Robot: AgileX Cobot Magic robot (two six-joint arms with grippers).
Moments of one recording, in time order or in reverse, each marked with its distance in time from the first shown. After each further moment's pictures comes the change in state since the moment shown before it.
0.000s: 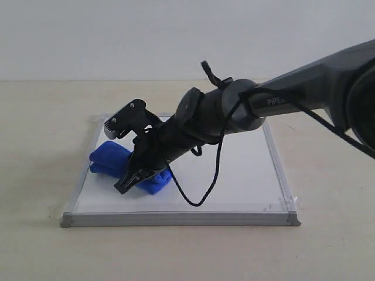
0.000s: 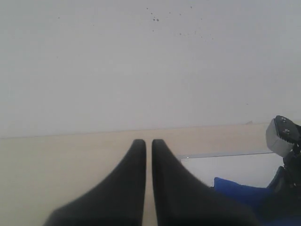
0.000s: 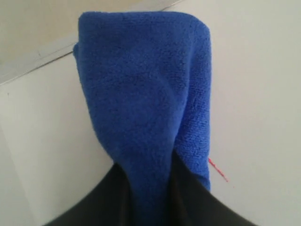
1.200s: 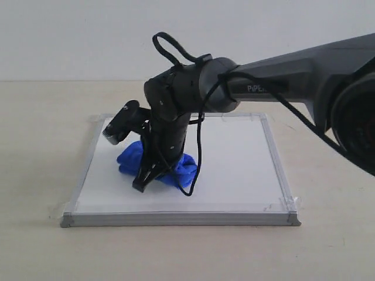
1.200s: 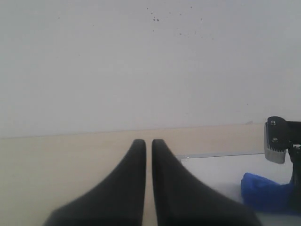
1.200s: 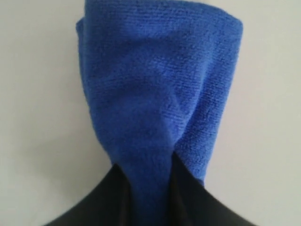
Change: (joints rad) left arm 0.000 0.000 0.000 0.000 0.000 0.000; right arm 0.029 0.023 -0.218 -0.885 0.402 0.734
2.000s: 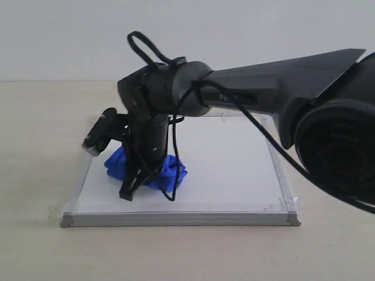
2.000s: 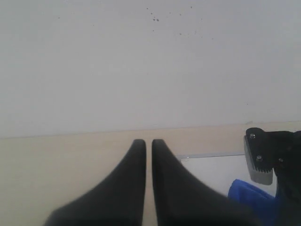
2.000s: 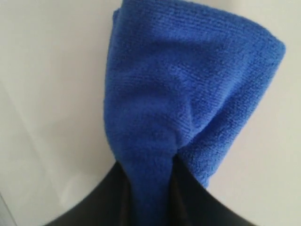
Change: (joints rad) left arm 0.000 0.000 0.000 0.000 0.000 0.000; right arm 0.093 0.079 -0.158 0.029 0.153 -0.121
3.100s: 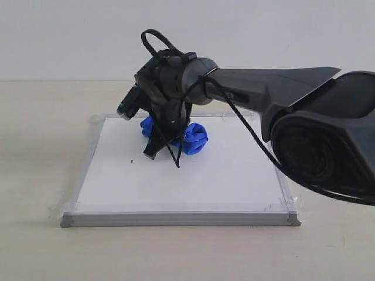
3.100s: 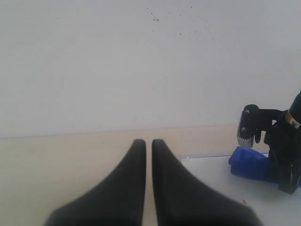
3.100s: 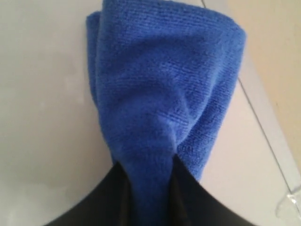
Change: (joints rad) left arm 0.000 0.000 0.000 0.000 0.000 0.000; right arm -0.114 0.144 -0.257 -0.301 0.044 0.268
